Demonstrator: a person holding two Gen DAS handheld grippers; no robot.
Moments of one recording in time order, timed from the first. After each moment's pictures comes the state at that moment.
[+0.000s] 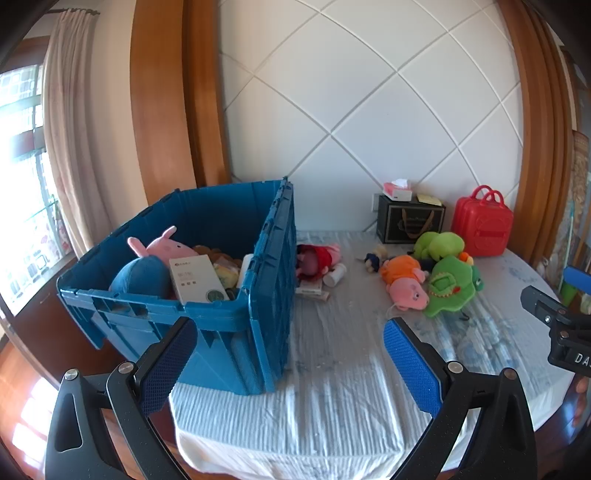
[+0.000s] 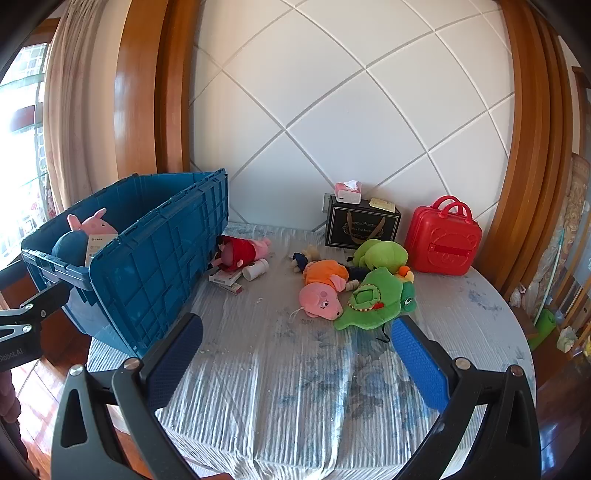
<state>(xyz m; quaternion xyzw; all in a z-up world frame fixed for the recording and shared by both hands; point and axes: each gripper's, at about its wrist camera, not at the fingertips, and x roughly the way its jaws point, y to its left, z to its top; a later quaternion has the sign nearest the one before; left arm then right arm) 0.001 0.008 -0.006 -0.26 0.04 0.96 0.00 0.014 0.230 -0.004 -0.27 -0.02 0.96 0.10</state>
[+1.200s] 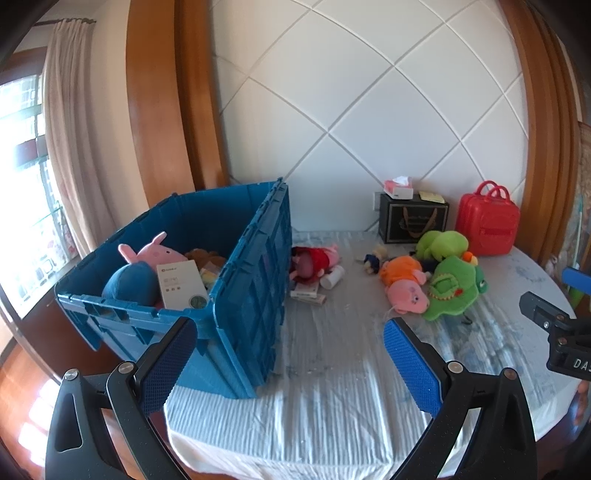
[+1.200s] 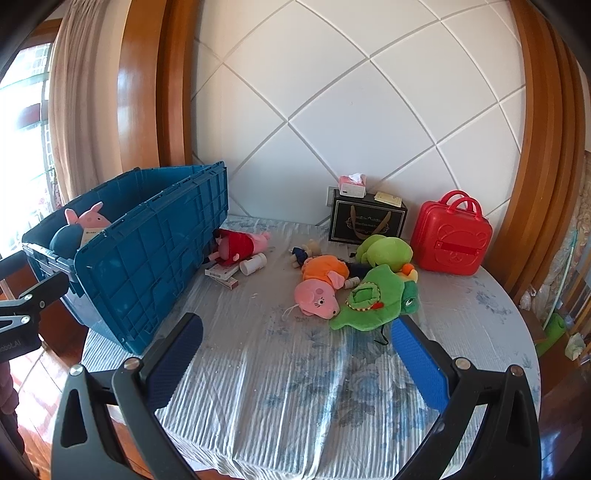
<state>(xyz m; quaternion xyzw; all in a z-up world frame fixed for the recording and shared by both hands) -0.015 0.059 -0.008 -0.26 0.05 0.96 0.00 0.004 0.277 -0.017 -0.28 -0.01 0.96 0.08</state>
